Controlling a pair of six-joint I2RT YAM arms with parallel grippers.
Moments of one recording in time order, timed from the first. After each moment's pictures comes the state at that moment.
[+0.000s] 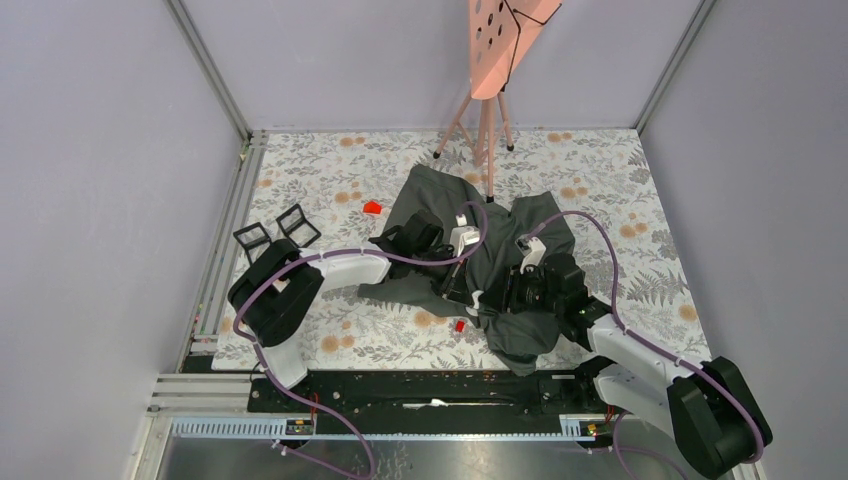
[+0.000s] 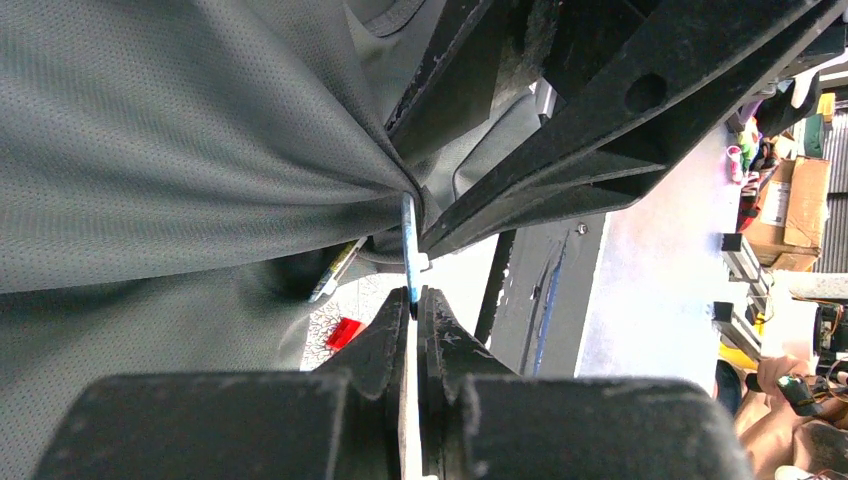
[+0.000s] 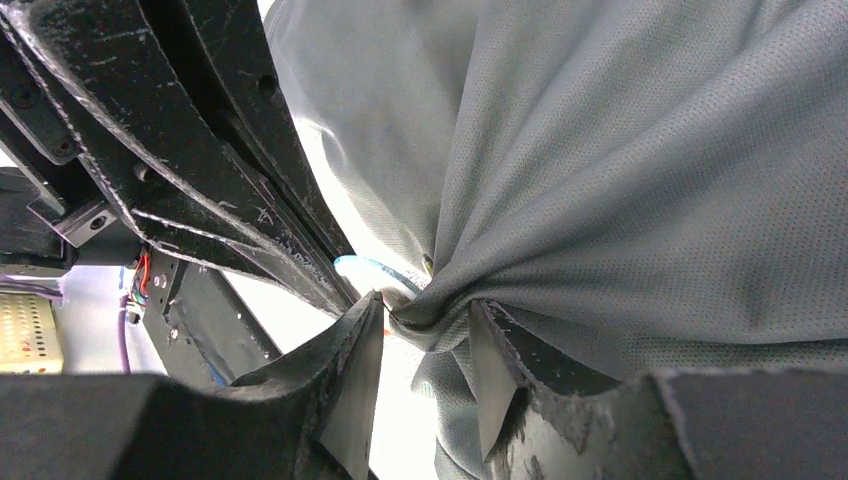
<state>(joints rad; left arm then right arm) -0.79 1.75 0.98 0.01 0.82 -0.29 0.46 0.99 0.26 0.20 -0.45 0.50</state>
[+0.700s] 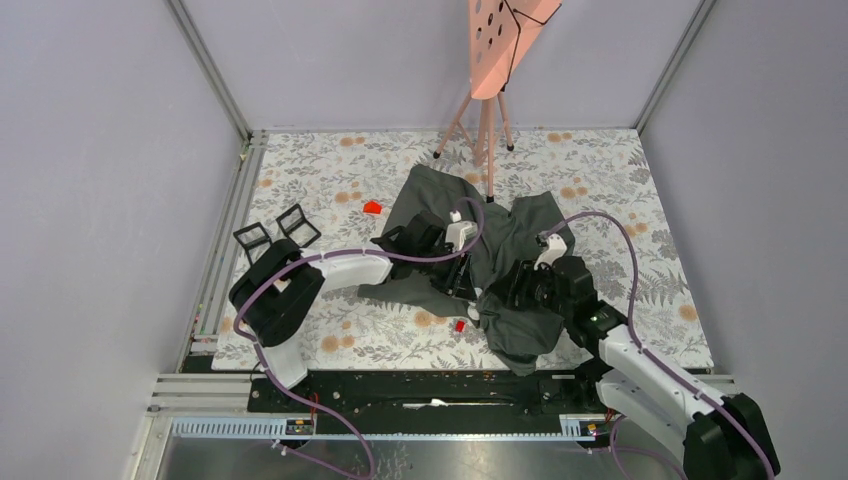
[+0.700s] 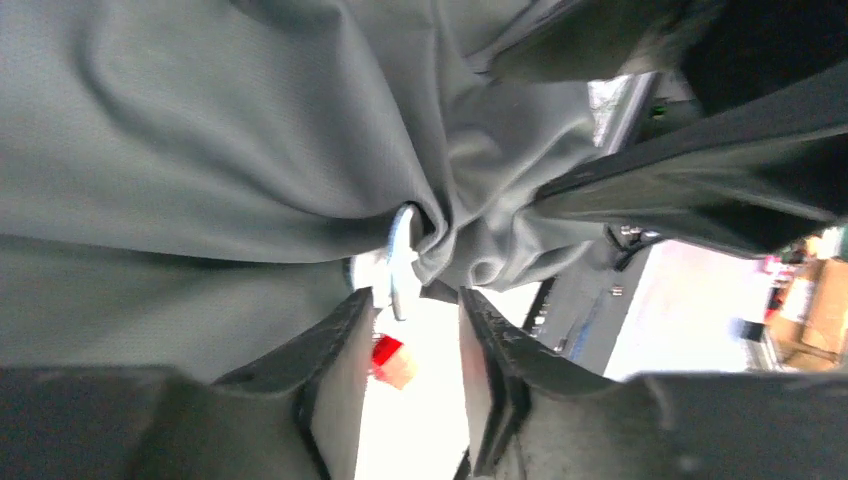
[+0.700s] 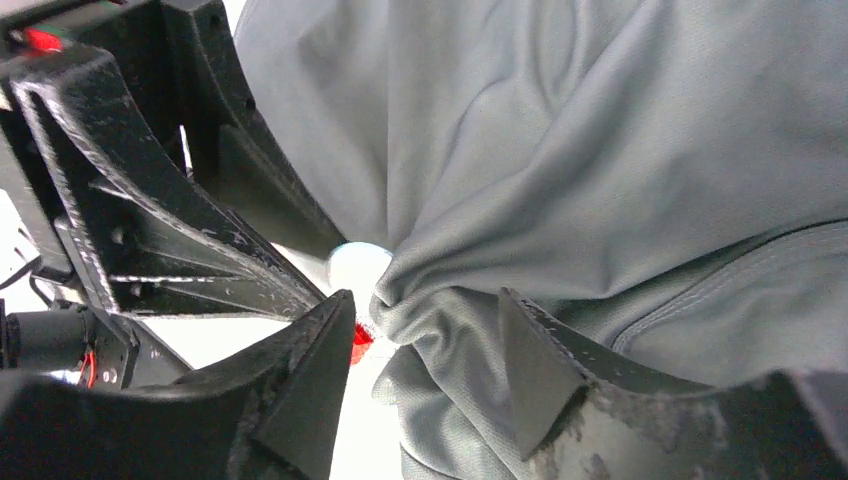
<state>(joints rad) -0.81 1.76 0.99 0.02 0.65 -0.39 0.46 0.83 0.27 0.05 -0.24 0.53</state>
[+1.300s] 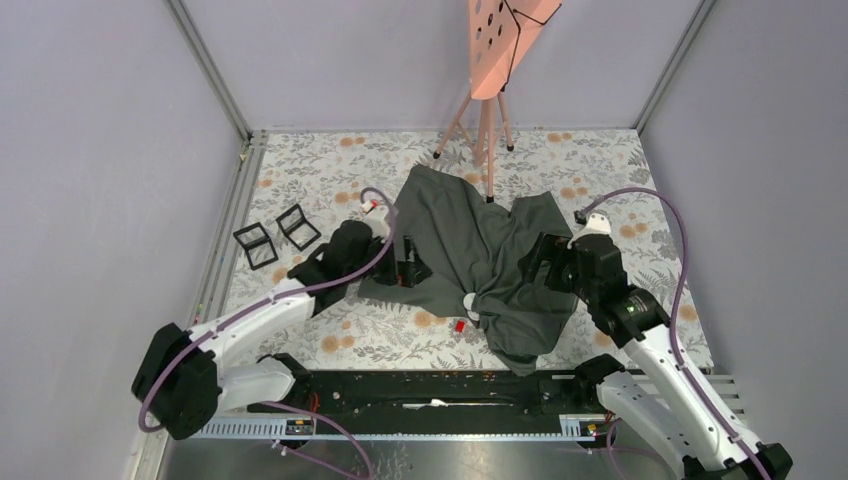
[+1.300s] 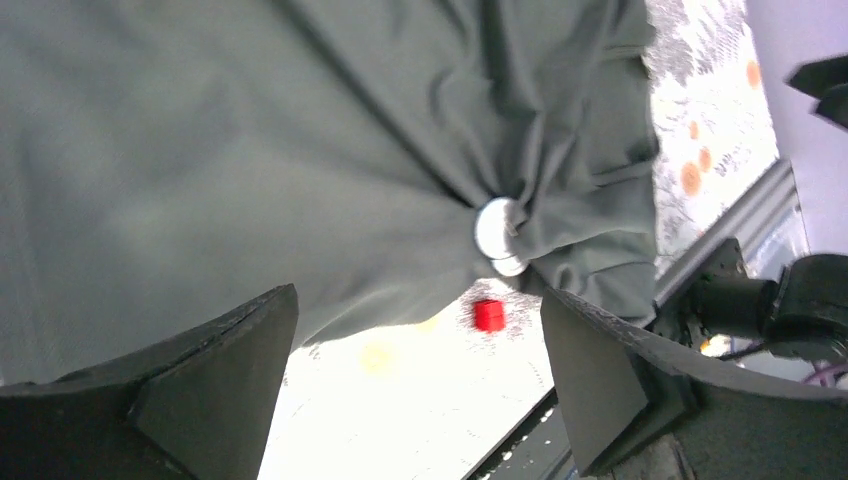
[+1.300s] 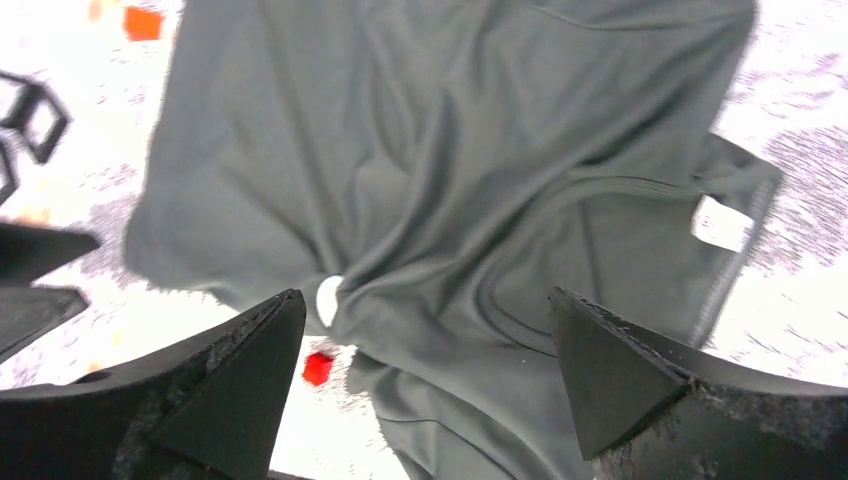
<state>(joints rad) -0.68 1.17 0.71 -0.08 0.22 -0.53 0.43 0.69 0.66 -0.56 0.07 0.54</state>
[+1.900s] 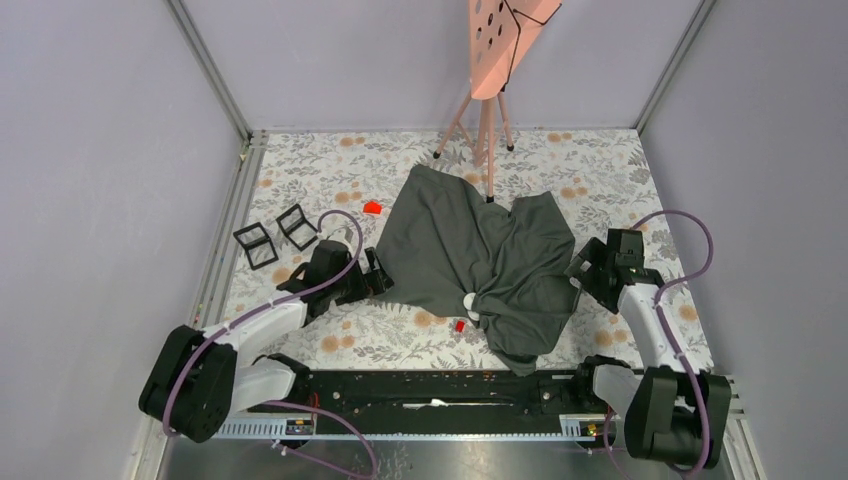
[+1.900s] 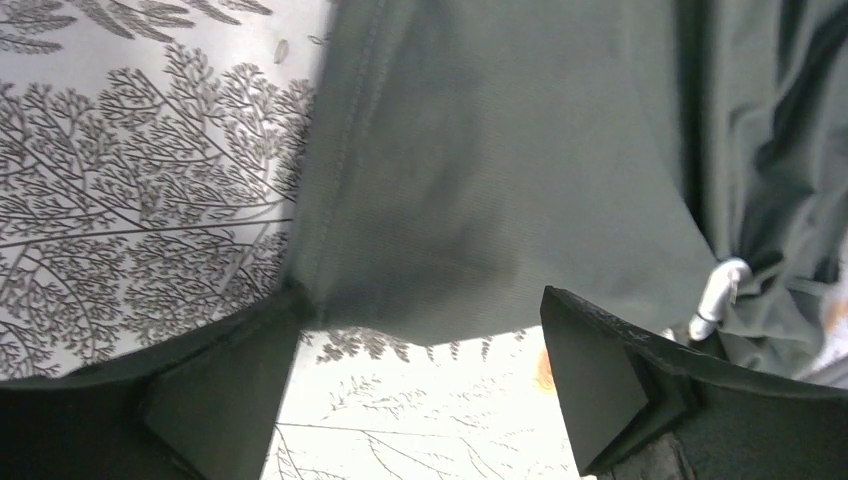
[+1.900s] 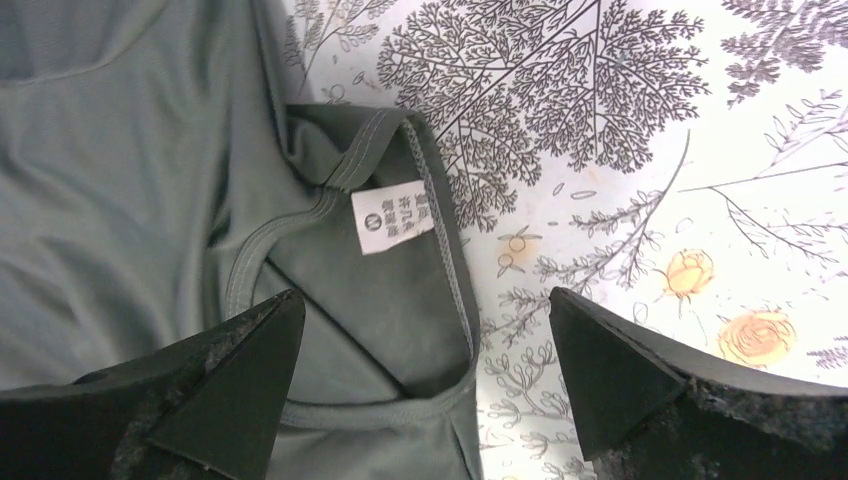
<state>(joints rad) -0.42 1.11 0.41 -0.06 0.13 -0.69 -0.11 0.99 0.57 -0.57 0.08 0.57</state>
